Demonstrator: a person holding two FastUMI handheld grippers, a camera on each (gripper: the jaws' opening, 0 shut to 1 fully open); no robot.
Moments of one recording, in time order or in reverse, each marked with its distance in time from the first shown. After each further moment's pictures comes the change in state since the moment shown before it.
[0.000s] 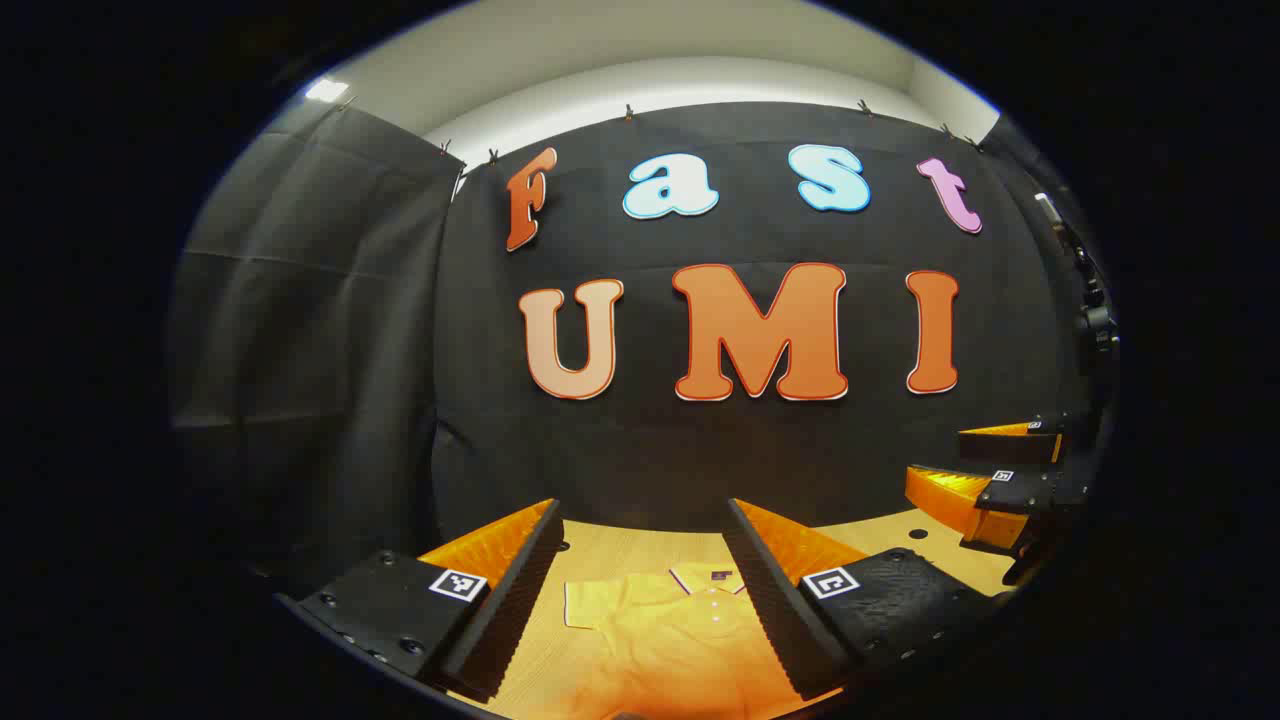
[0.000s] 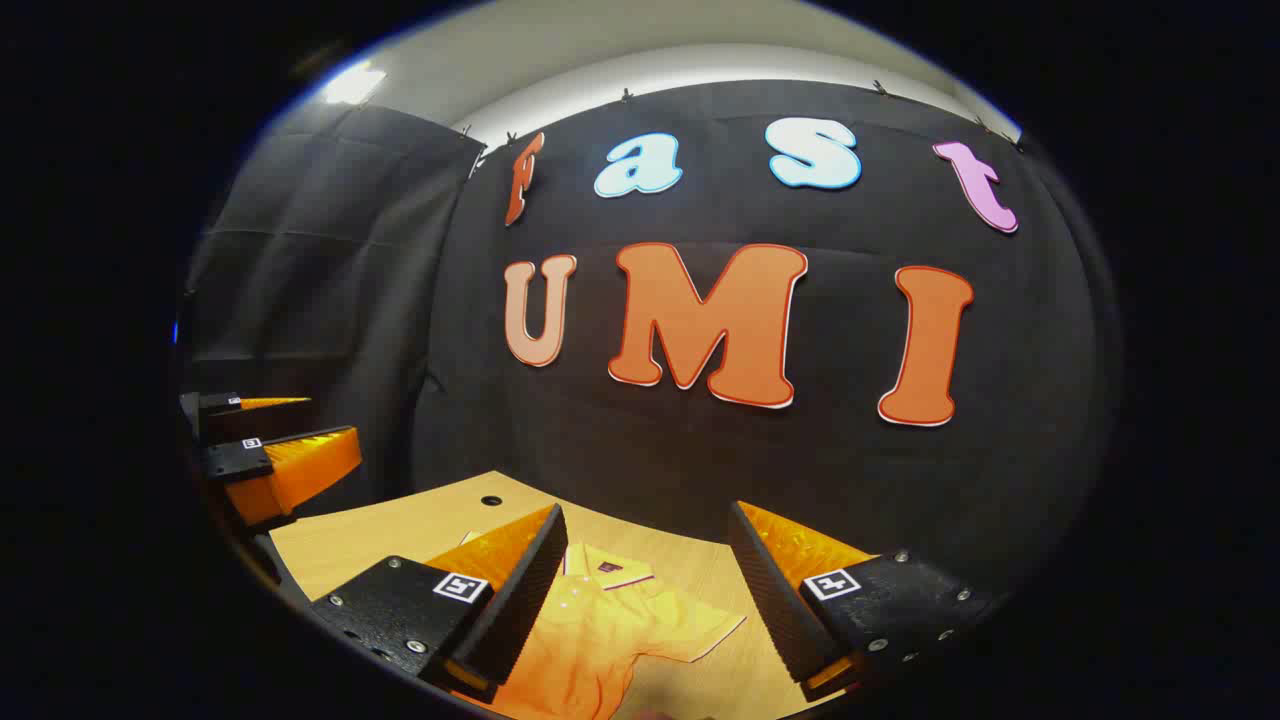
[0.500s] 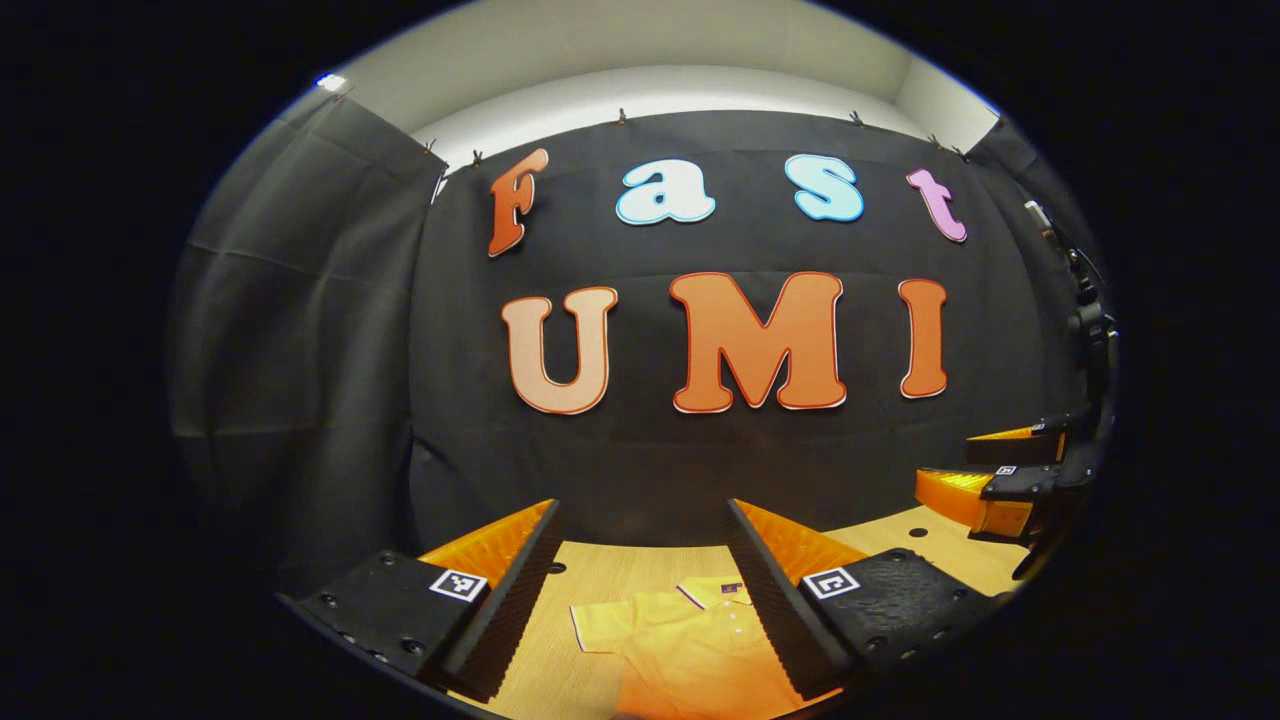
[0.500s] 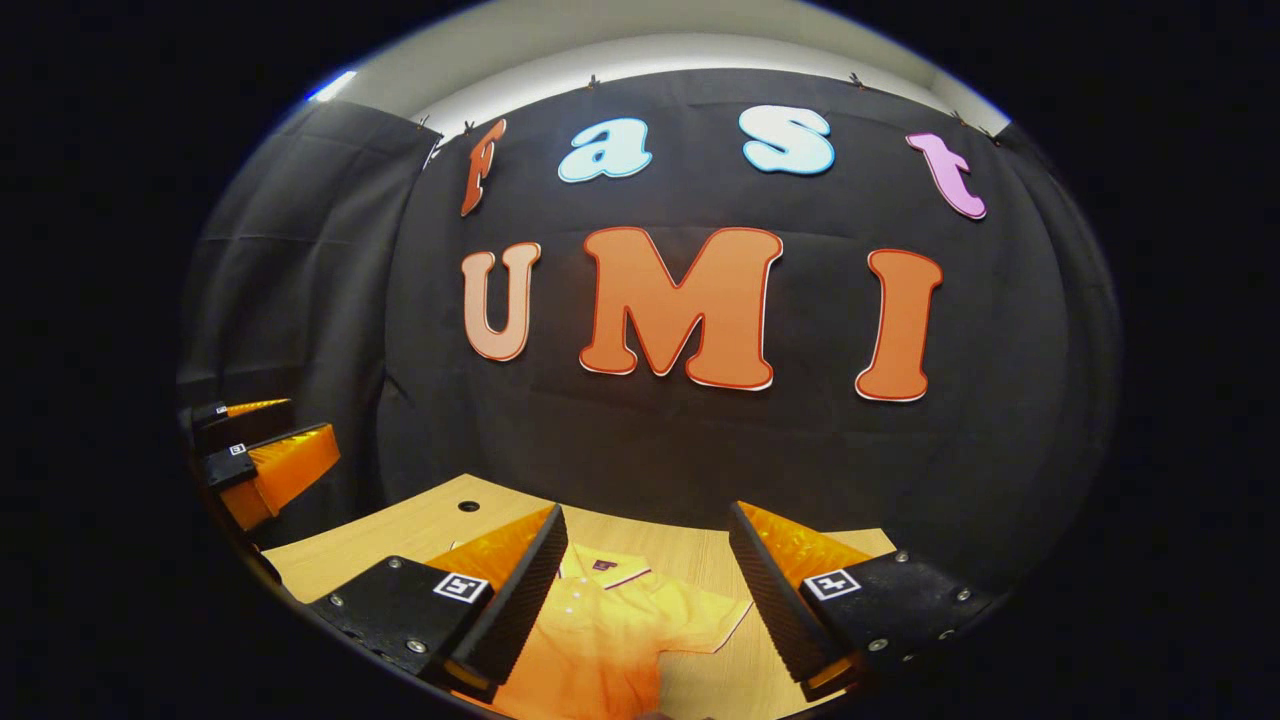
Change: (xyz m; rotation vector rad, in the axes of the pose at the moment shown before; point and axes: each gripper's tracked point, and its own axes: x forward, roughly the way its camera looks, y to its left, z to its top) left arm 0.042 0.054 0.002 0.017 -0.047 -0.110; right arm 0.012 0.032 0.001 0.049 0.042 -0.150
